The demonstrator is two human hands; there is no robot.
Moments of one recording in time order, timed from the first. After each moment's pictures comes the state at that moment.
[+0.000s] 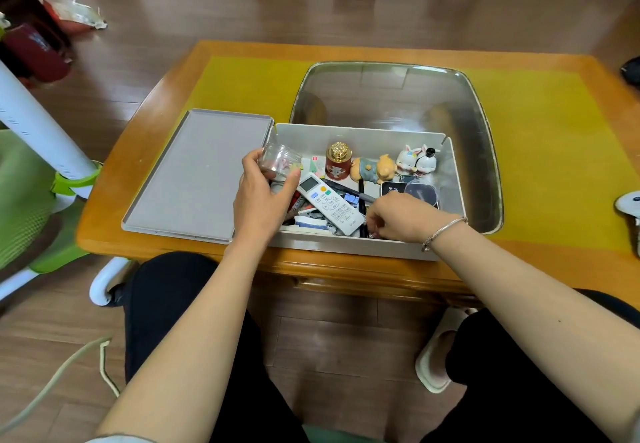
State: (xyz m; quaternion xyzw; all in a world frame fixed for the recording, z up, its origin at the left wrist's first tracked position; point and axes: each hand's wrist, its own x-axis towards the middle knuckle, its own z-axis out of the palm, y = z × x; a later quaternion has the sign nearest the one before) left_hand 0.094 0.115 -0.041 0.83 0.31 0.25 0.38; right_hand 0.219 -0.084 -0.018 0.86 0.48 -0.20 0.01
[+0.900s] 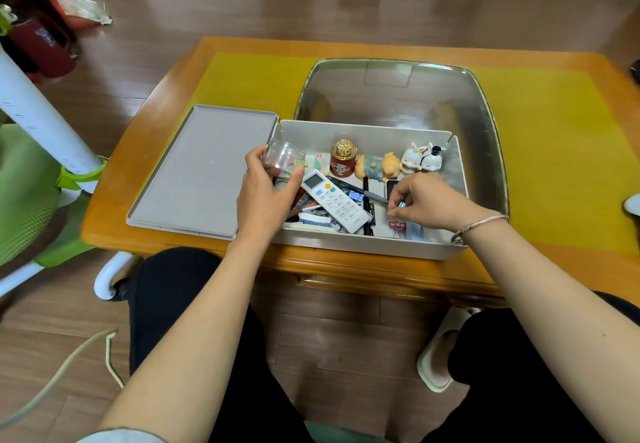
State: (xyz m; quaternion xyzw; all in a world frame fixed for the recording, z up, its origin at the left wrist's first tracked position) left_hand 0.092 0.115 -0.040 0.83 0.31 0.26 0.38; right_hand 0.234 -0.104 -0.003 0.88 0.42 -0.16 -0.14
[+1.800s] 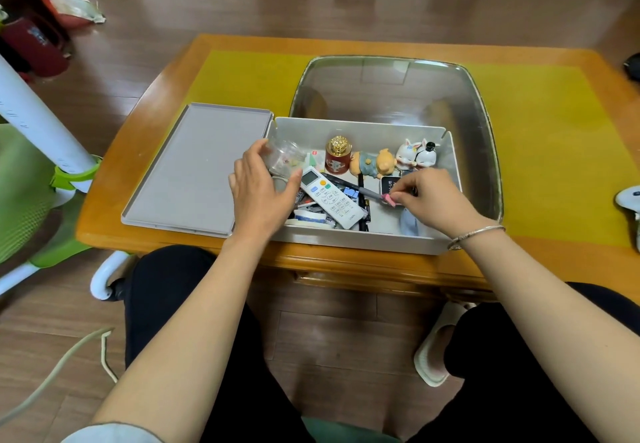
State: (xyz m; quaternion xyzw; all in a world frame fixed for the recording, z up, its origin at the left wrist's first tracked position) left_hand 0.089 0.109 -0.036 0.87 0.27 0.29 0.29; right_hand 0.227 -0.114 -0.006 0.91 0.33 -0.10 -0.22
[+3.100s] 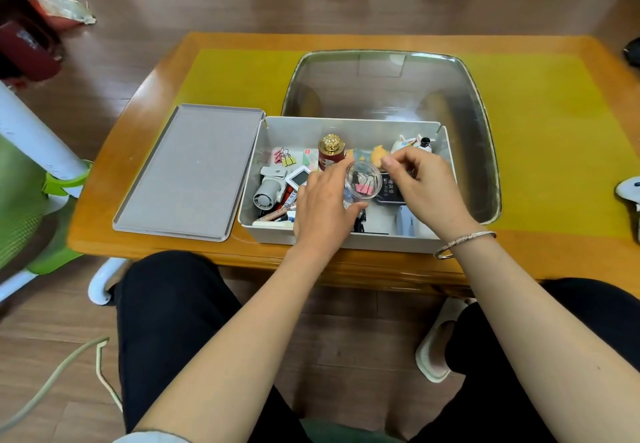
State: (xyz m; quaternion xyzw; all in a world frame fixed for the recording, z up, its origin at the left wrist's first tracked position) left_hand 0.127 0.024 -0.040 0.93 0.18 0.18 0.25; right_hand 0.203 -0.105 0.015 0.85 0.27 -0.04 -0.45
